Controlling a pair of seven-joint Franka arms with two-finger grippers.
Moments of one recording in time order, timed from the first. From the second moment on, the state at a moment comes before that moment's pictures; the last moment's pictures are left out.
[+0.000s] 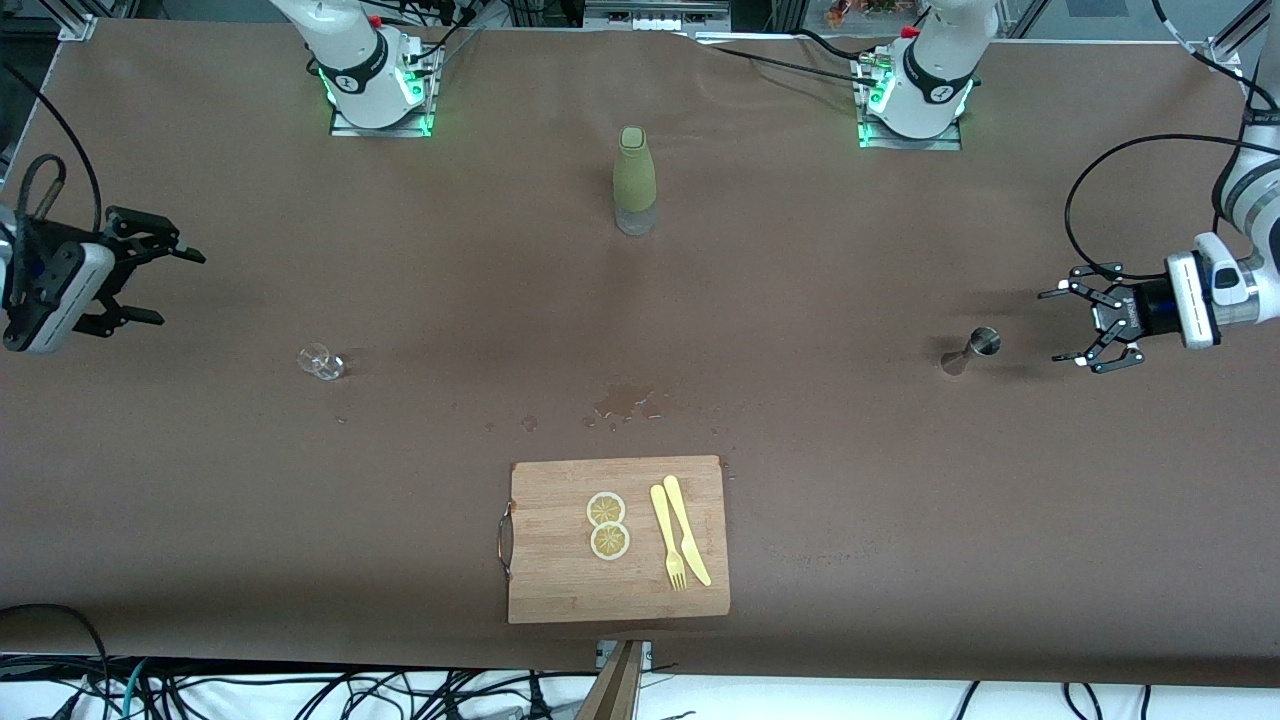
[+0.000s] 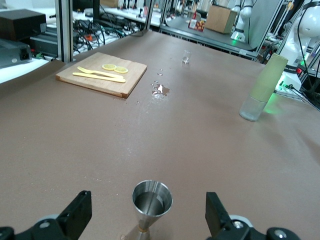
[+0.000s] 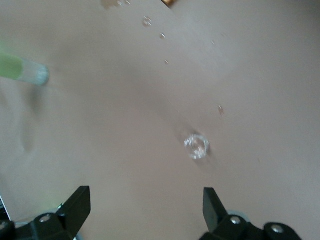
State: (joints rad) left arm 0.55 0.47 0.00 -1.95 -0.94 1.65 2.26; right arm -0.20 0.22 -0.02 -1.64 0.34 1.59 -1.17
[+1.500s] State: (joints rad) left arm 0.50 0.78 0.01 -1.94 -1.21 1.65 2.63; right arm -0.41 0.78 -0.02 -1.64 0.82 1.65 -2.23
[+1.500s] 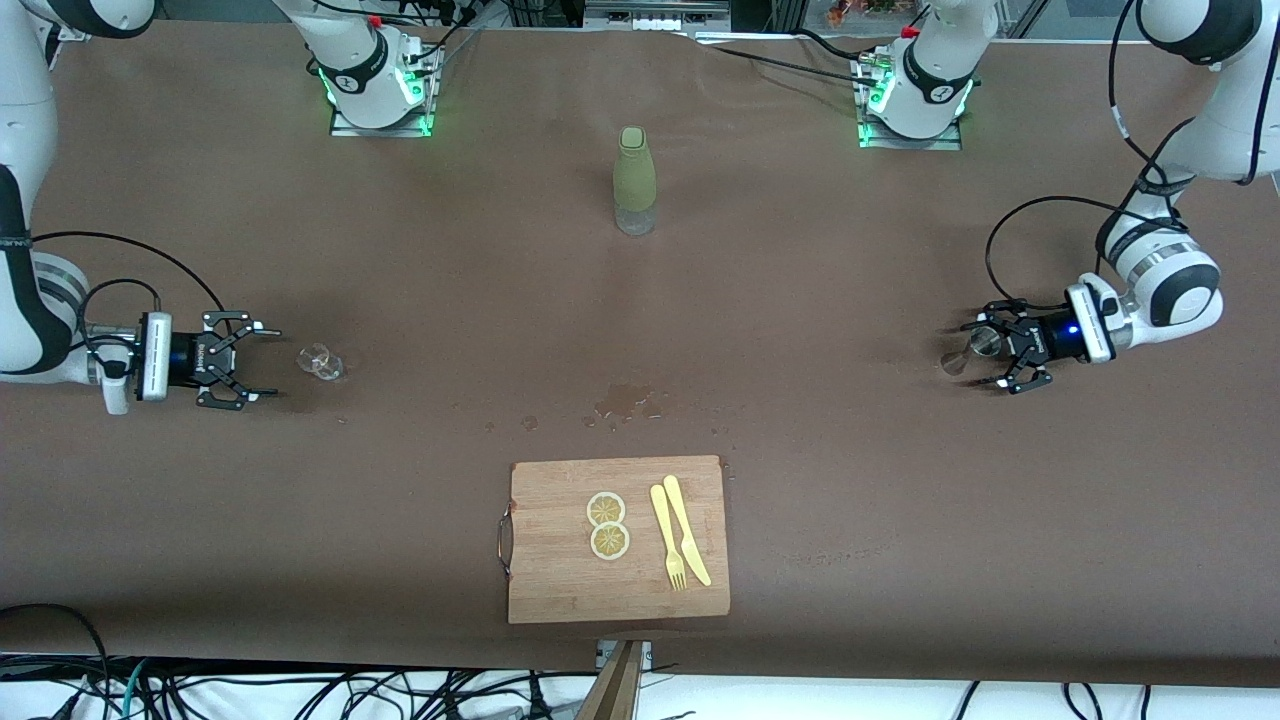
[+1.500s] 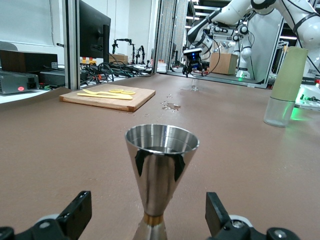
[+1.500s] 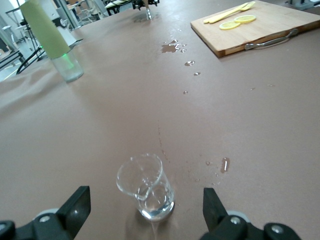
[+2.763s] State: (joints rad) left arm 0.47 0.81 0.00 -1.93 -1.25 1.64 2.64; right arm -0.36 0.89 0.00 -1.62 0.92 1.69 -2.41
